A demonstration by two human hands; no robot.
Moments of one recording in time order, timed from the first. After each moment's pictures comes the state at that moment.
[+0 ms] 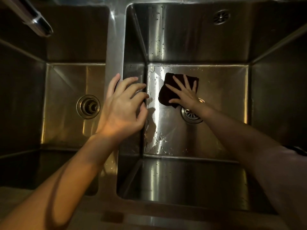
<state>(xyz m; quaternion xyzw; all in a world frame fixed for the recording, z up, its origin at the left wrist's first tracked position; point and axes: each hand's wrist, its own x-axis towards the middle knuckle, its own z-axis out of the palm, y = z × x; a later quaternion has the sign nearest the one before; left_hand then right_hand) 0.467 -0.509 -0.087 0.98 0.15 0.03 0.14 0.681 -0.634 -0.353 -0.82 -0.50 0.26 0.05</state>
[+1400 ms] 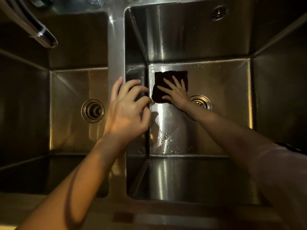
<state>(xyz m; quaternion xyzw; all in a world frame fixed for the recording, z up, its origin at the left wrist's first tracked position) 0.466 -0.511 -0.080 0.97 0.16 0.02 0.16 0.650 -0.603 -0.350 -0.82 -0.51 0.26 0.06</state>
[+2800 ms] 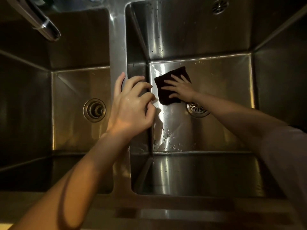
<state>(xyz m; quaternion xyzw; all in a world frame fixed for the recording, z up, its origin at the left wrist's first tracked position) 0.466 -0.510 -0.086 0.98 0.13 0.04 0.15 0.678 -0.611 -0.346 -0.75 -0.59 0.28 0.01</state>
